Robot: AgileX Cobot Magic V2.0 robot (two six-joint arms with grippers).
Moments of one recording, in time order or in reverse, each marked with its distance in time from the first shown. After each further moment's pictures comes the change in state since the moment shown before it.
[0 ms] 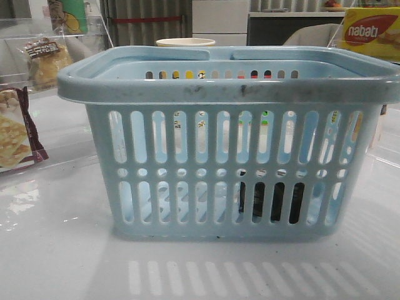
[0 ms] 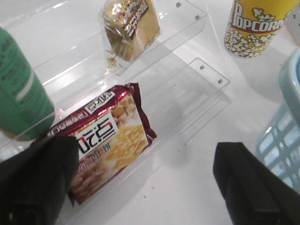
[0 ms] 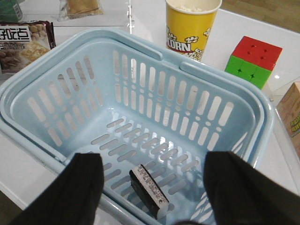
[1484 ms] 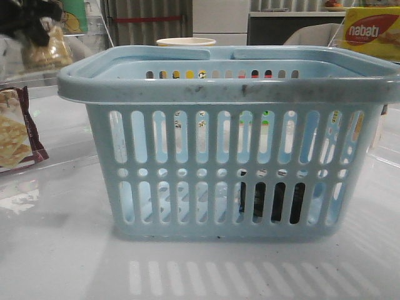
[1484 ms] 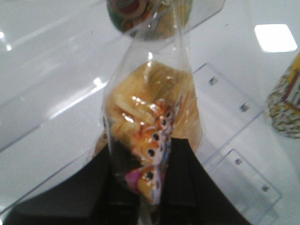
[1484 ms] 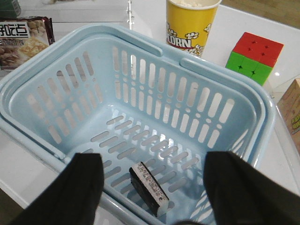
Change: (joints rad) left arm -0.017 0.640 -0.582 -0.022 -0.091 0.002; right arm 0.000 0.000 0.000 -0.001 0.006 0.000
